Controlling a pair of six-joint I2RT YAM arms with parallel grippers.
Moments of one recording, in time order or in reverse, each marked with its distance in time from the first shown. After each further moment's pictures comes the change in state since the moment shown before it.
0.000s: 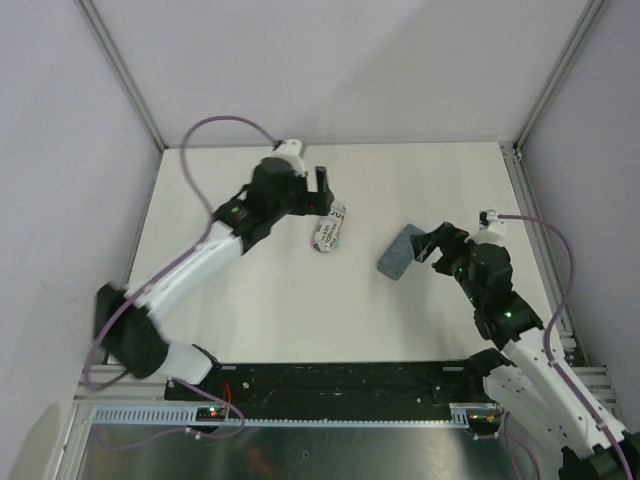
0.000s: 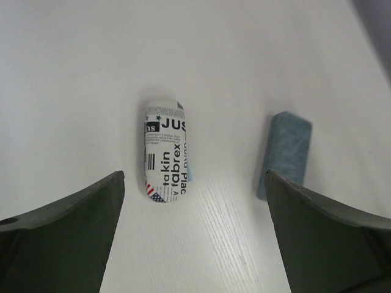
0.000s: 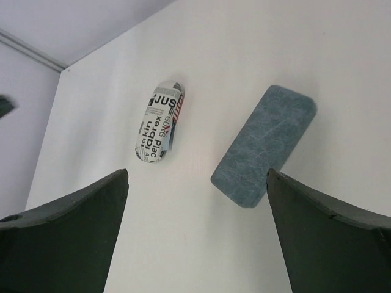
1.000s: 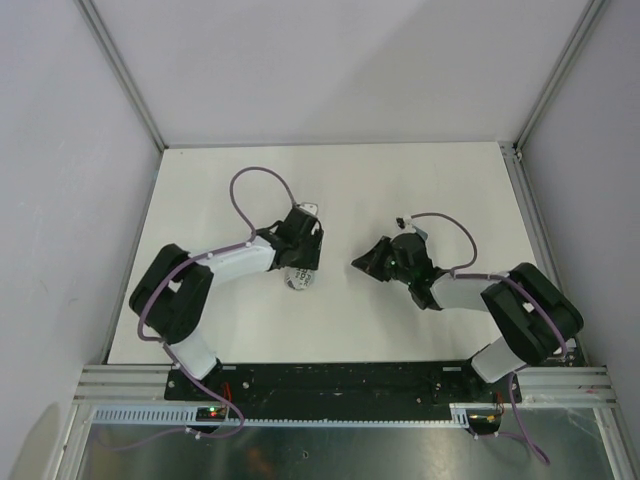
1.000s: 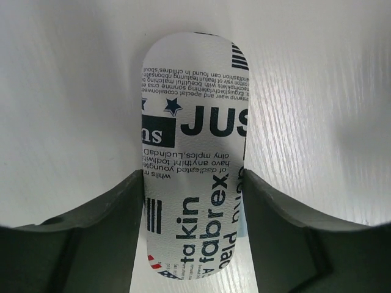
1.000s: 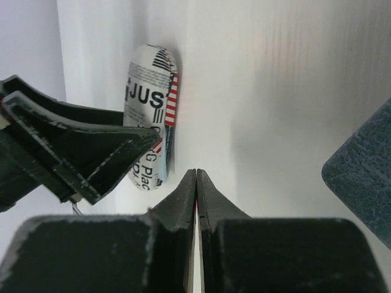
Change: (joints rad) left arm -0.027 0.142 -0.335 0.012 -0.068 -0.027; right arm 0.212 0.883 0.005 0.644 -0.235 0.348
